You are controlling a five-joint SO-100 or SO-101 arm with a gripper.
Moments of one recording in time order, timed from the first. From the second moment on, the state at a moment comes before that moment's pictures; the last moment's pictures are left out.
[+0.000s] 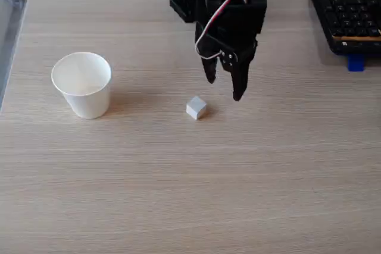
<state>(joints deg) 1.6 107.9 118.9 65.2 -42.0</state>
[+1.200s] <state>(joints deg) 9.3 95.2 115.5 60.7 -44.8</state>
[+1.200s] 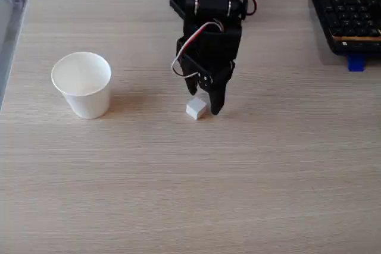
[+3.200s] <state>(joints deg) 15.5 99.3 99.5 75.8 -48.0</state>
